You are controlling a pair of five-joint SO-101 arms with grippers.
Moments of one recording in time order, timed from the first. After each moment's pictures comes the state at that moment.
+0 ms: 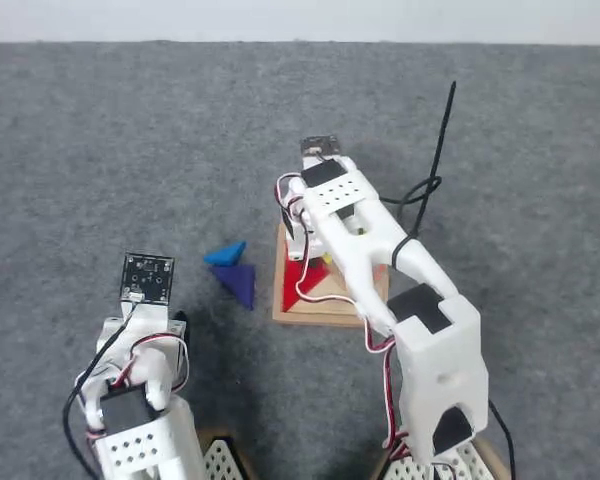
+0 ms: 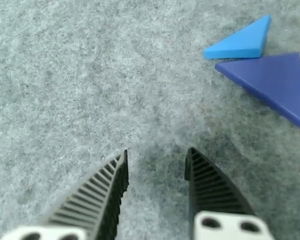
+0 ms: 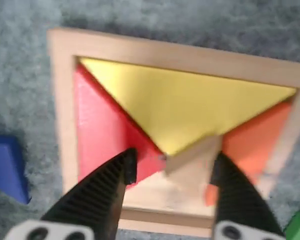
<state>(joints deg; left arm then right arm) -24.0 -103.1 96.9 72.6 -16.5 -31.6 29.0 -7.7 78.3 -22.8</state>
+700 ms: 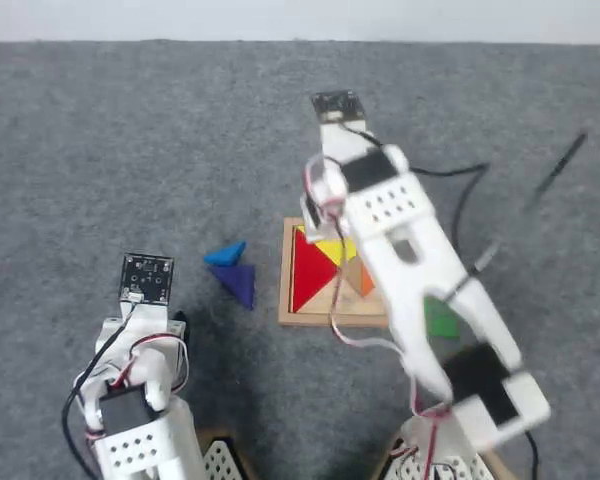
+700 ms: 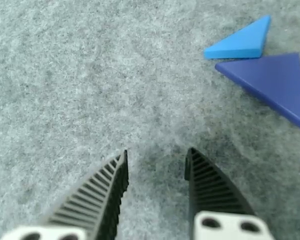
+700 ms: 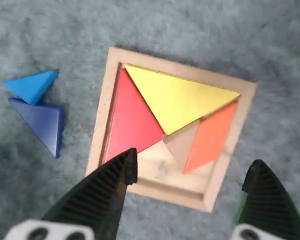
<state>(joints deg) -24.0 -103.1 96.9 72.6 -16.5 -29.7 -0.6 5.2 77.5 -14.0</state>
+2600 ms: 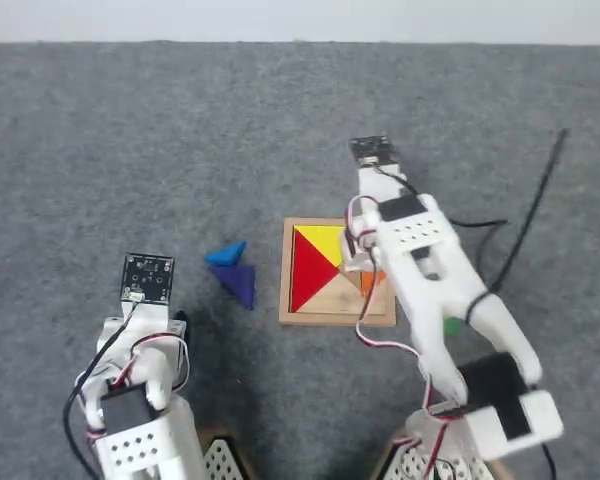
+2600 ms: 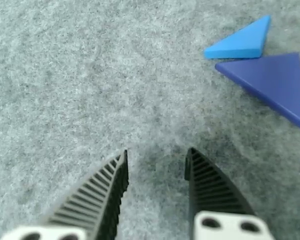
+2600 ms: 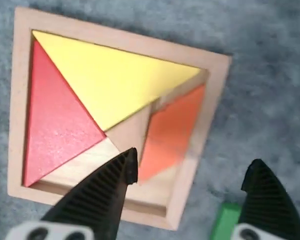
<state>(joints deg) -24.0 -103.1 96.9 72.6 -16.5 -20.8 -4.2 29.2 60.5 -7.9</state>
